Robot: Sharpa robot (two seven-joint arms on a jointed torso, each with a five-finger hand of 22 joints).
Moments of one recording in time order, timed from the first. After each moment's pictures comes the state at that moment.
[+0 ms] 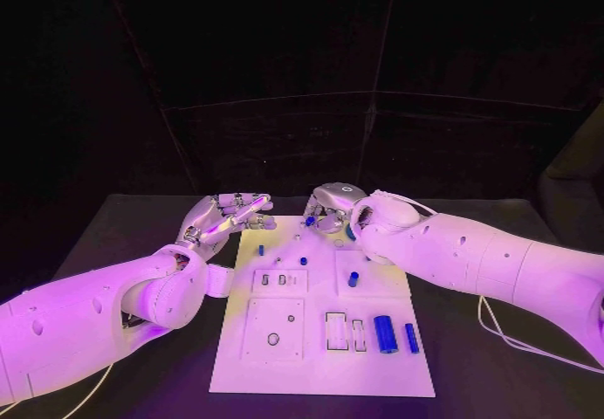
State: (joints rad) left arm 1.15 -0.87 -0.03 1.57 -0.05 -0.33 0.57; left_hand 1.33 -0.01 0.02 0.13 0.05 0.94 0.22 0.10 0.07 0.98 0.18 0.10 0.07 1.09 0.12 0.21 0.13 0.18 0.95 0.23 0.37 0.14; right arm 1.26 -0.40 -0.03 1.05 -1.58 -0.30 -0.04; right_hand 1.22 0.00 0.45 -0.21 0.13 1.12 0.14 0.06 0.07 1.22 0.07 0.07 0.07 1.45 -0.01 1.02 0.67 0.08 1.39 0.10 1.44 1.27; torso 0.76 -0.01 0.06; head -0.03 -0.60
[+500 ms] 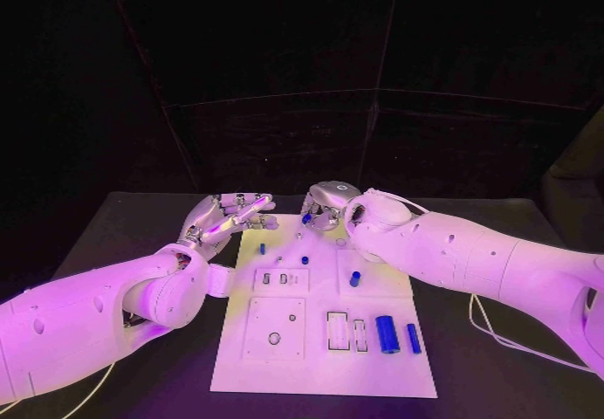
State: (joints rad) left arm 1.15 -0.87 -0.03 1.58 -0.05 -0.33 0.56; left_hand 1.33 -0.01 0.02 0.13 0.05 0.94 0.22 0.10 0.07 0.98 0.18 0.10 0.07 1.09 0.12 0.21 0.13 0.18 0.95 0.23 0.37 0.14; right arm 1.26 -0.36 -0.03 1.00 -1.58 -0.30 -0.07; right_hand 1.22 0.00 0.45 -0.21 0.13 1.12 0.14 0.06 0.07 1.21 0.08 0.06 0.06 1.45 -0.01 1.02 0.66 0.08 1.39 0.10 1.44 1.27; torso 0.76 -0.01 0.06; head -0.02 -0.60
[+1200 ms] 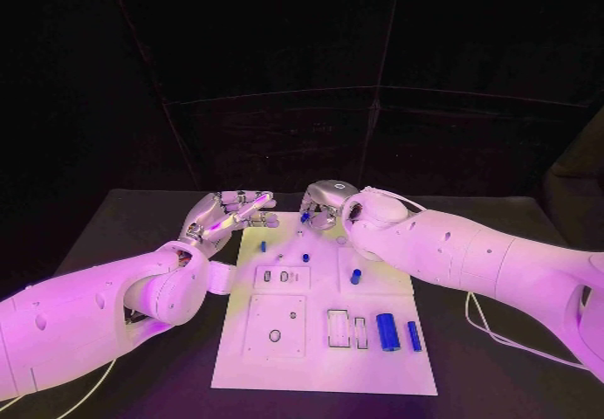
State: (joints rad) left arm 1.15 -0.87 -0.03 1.58 -0.05 -0.32 0.56; left_hand 1.33 -0.01 0.01 0.13 0.05 0.94 0.22 0.10 0.07 0.98 0.18 0.10 0.07 1.09 0.12 0.21 0.13 0.18 0.95 0.23 0.37 0.14; right arm 1.26 -0.34 -0.03 0.98 -1.58 -0.28 -0.08; right_hand 1.21 -0.06 0.46 -0.19 0.13 1.00 0.17 0.07 0.07 1.09 0.10 0.06 0.06 1.40 0.01 0.92 0.51 0.09 1.32 0.12 1.39 1.14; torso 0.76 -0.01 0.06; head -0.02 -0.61
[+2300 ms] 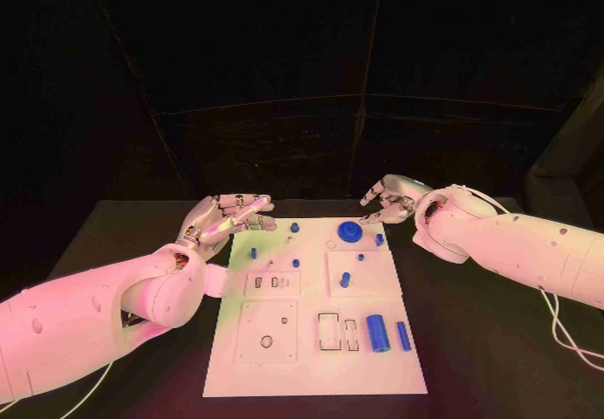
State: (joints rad) left arm 1.16 -0.87 -0.03 1.57 -0.04 -0.31 0.55; left_hand 1.33 -0.01 0.01 0.13 0.05 0.94 0.22 0.10 0.07 0.98 0.18 0.10 0.07 1.09 0.12 0.20 0.13 0.18 0.95 0.23 0.37 0.14; right arm 1.29 -0.72 -0.03 1.23 -1.31 -0.31 -0.12; right_hand 1.25 -0.11 0.11 -0.02 0.26 0.91 0.16 0.10 0.07 1.46 0.07 1.40 1.31 1.47 -0.02 1.46 1.30 0.05 1.46 0.09 1.51 1.31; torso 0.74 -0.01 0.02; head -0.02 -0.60
